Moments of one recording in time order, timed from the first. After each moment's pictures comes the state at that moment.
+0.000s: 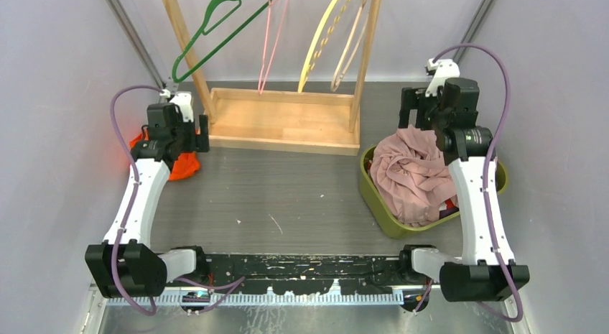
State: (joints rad) left arm 0.03 1.19 1.13 -0.60 -0.02 0.06; right arm -0.01 1.18 1.41 -0.69 0.04 -0.03
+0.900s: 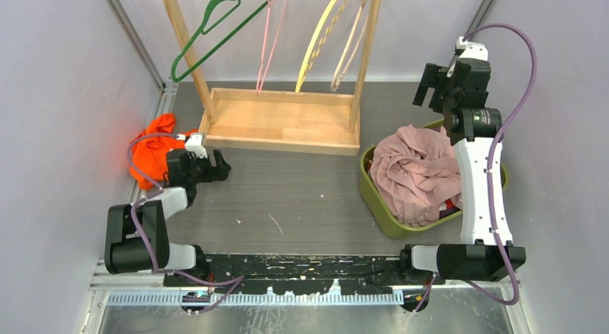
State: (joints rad) left arm 0.12 1.35 0.48 0.27 0.34 -0.04; right arm -0.06 1.28 1.59 -0.75 0.19 0.11
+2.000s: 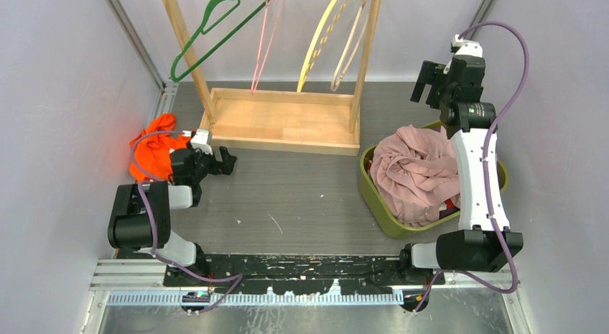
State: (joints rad) left arm 0.10 1.53 0.41 0.78 0.43 0.00; right arm -0.08 1.35 1.58 -0.69 0.16 0.11
